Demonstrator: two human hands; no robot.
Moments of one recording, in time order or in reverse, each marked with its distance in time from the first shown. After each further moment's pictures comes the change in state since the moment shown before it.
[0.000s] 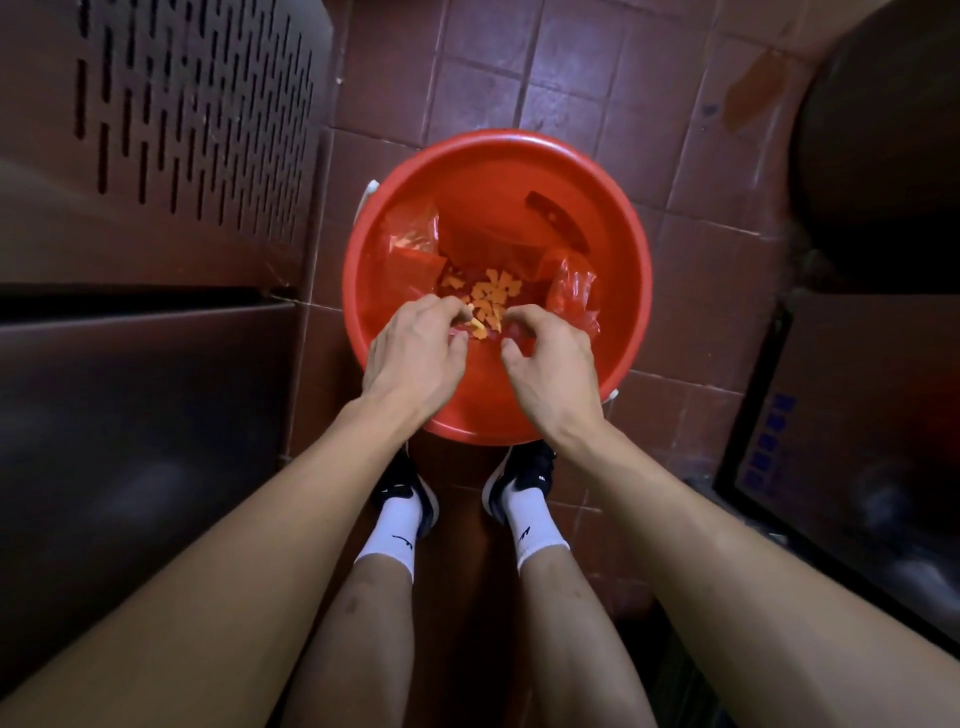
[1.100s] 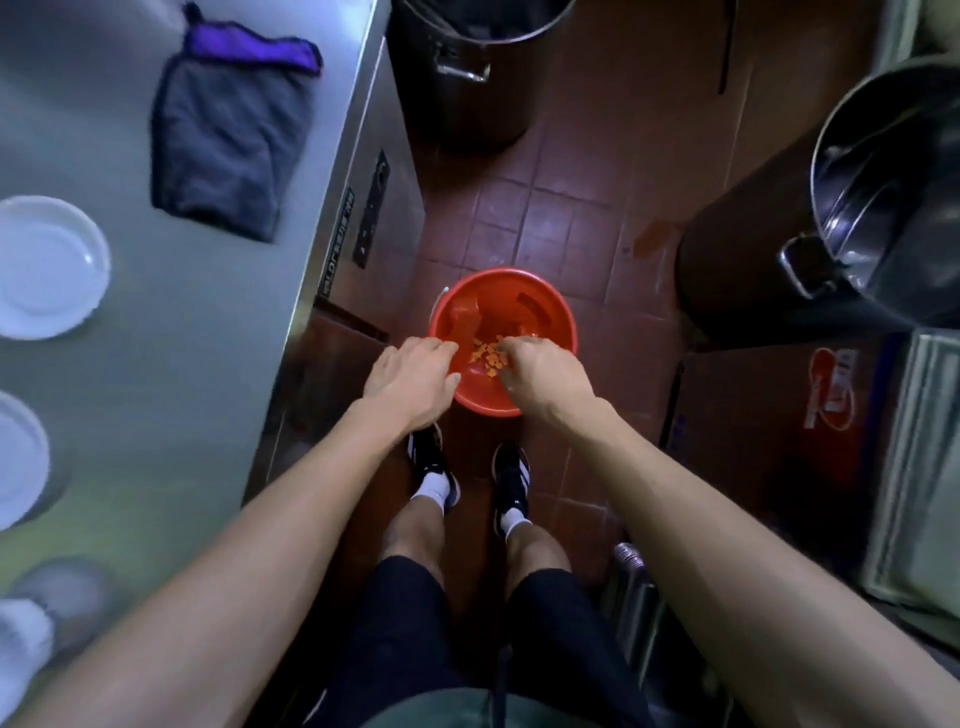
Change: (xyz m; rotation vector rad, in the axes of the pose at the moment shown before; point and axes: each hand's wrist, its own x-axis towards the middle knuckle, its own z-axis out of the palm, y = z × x) left_hand -0.218 0.129 -0.290 0.413 -0.188 0.102; right_hand -0.216 -0.204 -0.202 -0.531 -0.177 -0.281
